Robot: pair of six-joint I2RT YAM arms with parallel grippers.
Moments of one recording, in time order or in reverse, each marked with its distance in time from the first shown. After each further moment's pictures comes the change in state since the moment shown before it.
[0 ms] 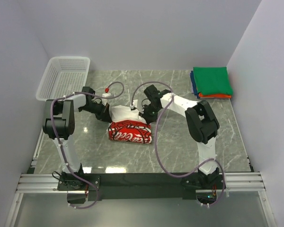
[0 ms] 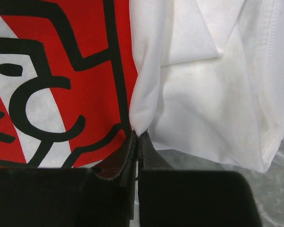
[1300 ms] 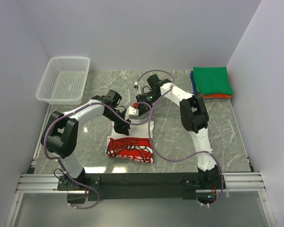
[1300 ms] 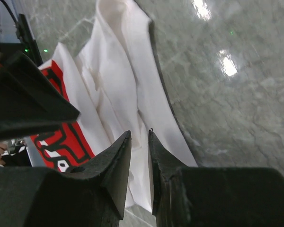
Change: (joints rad) left arm -0.399 -0.285 -0.102 -0.060 -0.062 0.285; right arm -0.119 0.283 0.389 -0.124 -0.504 0.617
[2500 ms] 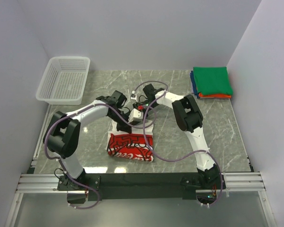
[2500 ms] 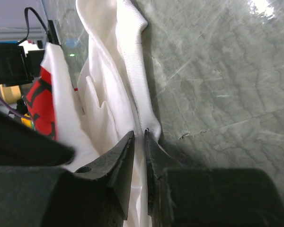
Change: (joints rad) left arm -0.079 0.039 0.029 -0.011 -0.079 0.004; right arm 0.047 0.095 -0.090 0.171 -0.130 0.187
